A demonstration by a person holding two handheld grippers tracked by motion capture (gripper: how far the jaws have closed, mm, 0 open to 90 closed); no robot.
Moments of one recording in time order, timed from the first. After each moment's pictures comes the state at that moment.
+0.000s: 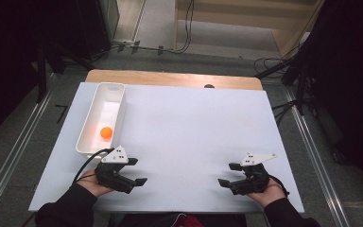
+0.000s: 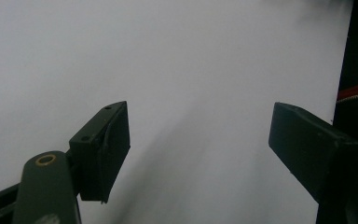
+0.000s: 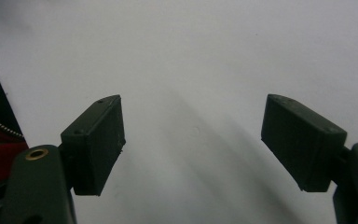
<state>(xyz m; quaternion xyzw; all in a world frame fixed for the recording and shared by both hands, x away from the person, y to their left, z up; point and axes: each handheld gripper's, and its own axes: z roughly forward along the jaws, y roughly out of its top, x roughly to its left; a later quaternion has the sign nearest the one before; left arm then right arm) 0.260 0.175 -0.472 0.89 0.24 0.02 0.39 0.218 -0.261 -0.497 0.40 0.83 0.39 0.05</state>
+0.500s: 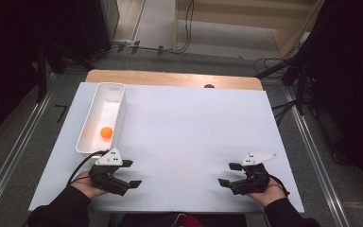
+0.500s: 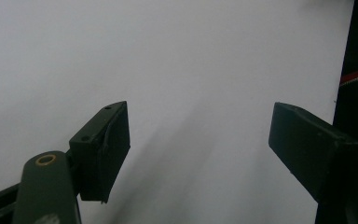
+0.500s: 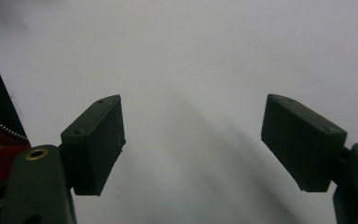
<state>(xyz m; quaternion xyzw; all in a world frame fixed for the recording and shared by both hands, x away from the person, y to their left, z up) 0.257 0.191 -0.476 0.89 0.24 0.02 0.39 0.217 -0.262 -0.497 0.40 0.83 0.39 0.04</state>
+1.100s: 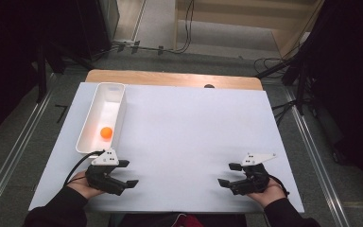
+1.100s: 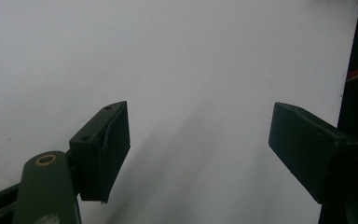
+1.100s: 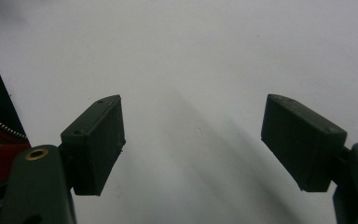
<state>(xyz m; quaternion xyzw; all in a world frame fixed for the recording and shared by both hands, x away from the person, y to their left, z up) 0.258 0.199 -0.478 0.89 0.25 0.02 0.39 0.217 -0.261 -0.497 0.39 0.83 0.39 0.05</state>
